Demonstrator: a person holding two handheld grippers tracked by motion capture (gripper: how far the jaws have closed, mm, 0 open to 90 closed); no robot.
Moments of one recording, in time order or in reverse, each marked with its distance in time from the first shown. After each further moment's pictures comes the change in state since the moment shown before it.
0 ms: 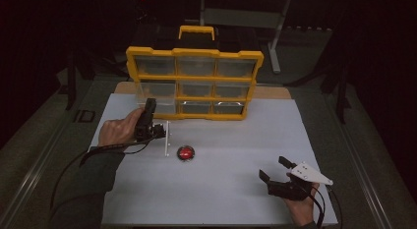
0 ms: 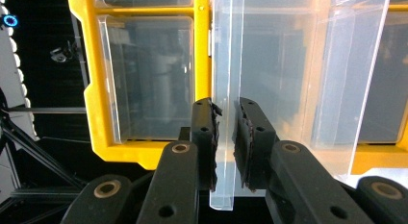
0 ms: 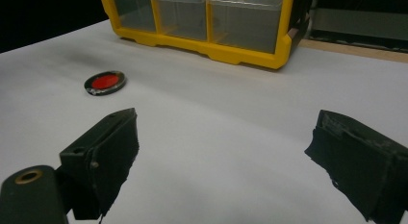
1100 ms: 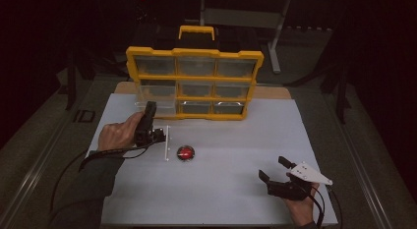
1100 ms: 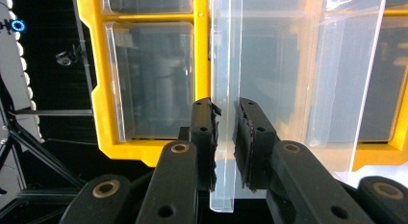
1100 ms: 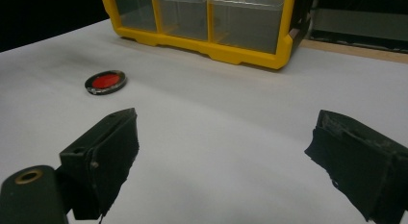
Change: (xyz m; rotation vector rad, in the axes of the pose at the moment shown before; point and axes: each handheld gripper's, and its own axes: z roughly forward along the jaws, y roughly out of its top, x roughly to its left) left arm -0.003 0.000 -0.010 -0.011 0.014 0.011; right arm 0.000 0.000 0.001 0.000 0.003 -0.007
